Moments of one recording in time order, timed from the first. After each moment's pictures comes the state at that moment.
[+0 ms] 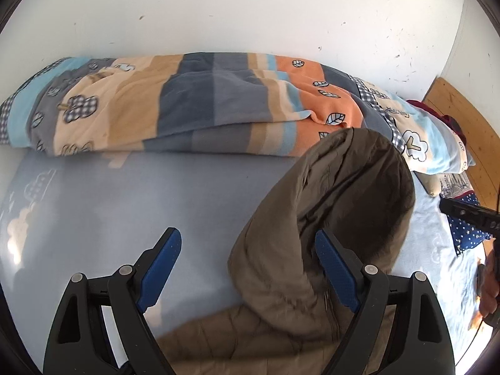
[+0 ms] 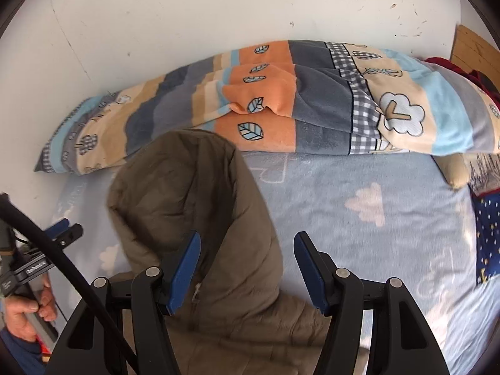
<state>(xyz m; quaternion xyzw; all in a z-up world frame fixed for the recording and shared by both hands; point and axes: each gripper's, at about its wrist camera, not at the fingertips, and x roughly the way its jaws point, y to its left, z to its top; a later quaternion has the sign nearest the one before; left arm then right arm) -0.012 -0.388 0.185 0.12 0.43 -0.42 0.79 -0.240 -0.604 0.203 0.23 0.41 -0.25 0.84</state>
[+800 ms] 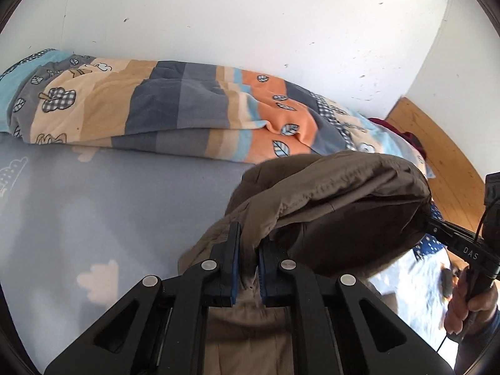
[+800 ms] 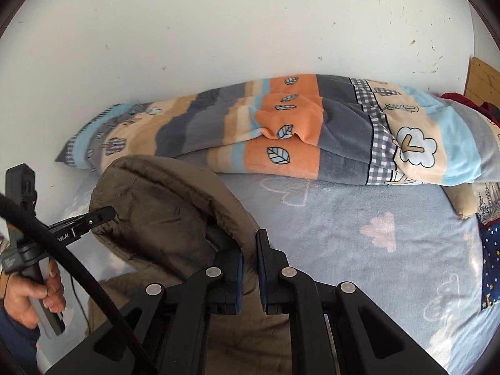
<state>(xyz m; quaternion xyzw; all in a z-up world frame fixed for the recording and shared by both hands) -0.058 -0.343 0.198 0.05 0.41 -0.49 0.77 -0.274 -0.550 0.223 0.19 0.35 -0.20 0.89</state>
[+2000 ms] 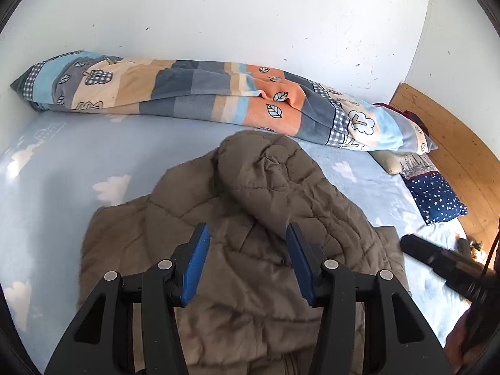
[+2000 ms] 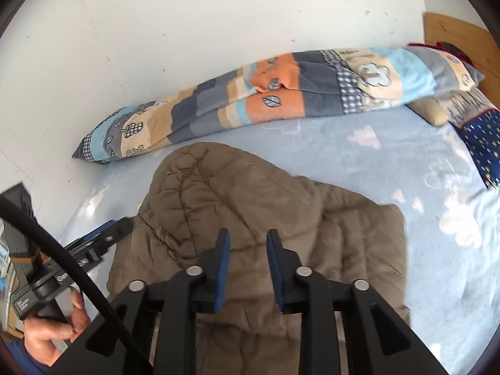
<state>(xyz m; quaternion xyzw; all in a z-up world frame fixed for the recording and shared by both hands) -0.208 -0.268 0.139 0.06 0.36 -0.45 0.81 -0.388 -0.414 0.163 0.25 0.32 -0.23 0.88</state>
